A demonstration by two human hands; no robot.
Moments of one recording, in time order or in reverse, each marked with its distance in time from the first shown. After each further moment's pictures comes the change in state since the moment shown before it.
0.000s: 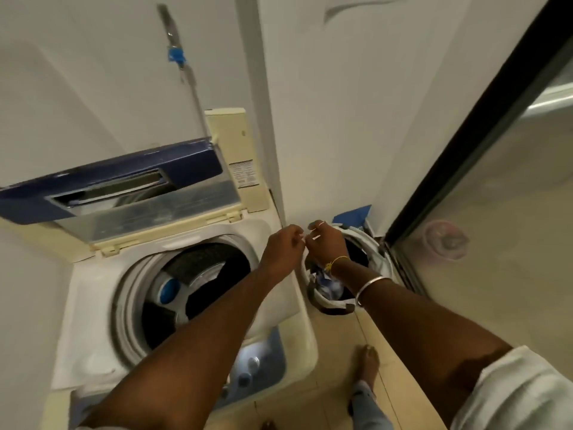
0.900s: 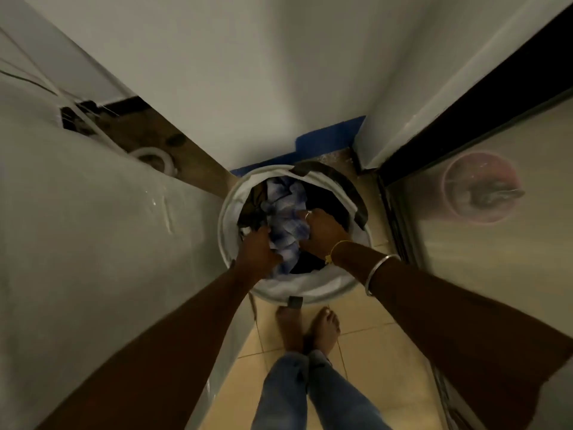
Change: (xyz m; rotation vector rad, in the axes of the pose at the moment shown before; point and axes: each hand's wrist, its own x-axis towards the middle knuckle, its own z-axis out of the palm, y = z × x) left_hand 0.201 -0.183 0.373 0.226 -0.423 -0.388; right_hand 0.288 0.399 0.080 -0.453 -0.591 -0.050
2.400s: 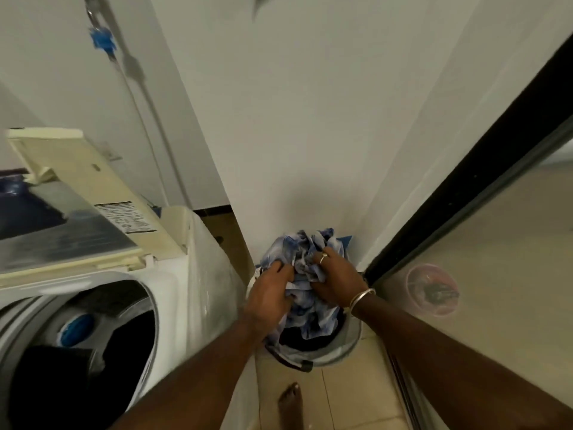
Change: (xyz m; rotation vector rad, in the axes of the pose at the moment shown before) left_hand -0.225 0.095 -0.182 0.087 0.495 0.513; right_hand -0.224 -0.162 -0.179 0.005 0.517 -0.390
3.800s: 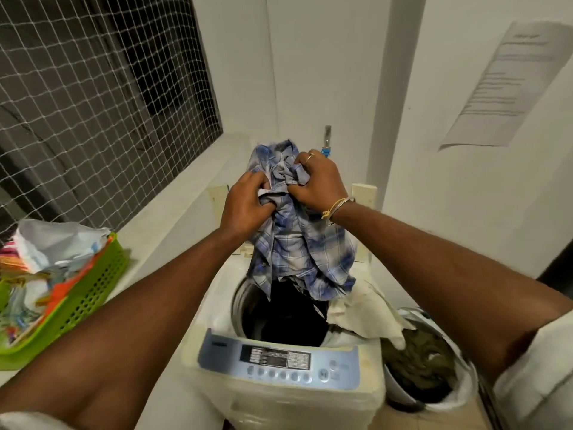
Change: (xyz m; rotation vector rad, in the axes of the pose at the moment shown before) left_hand -0.331 -0.064 -0.504 0.123 0.811 -0.005; right_hand -0.034 -0.614 -0.053 0.118 0.482 -0.626
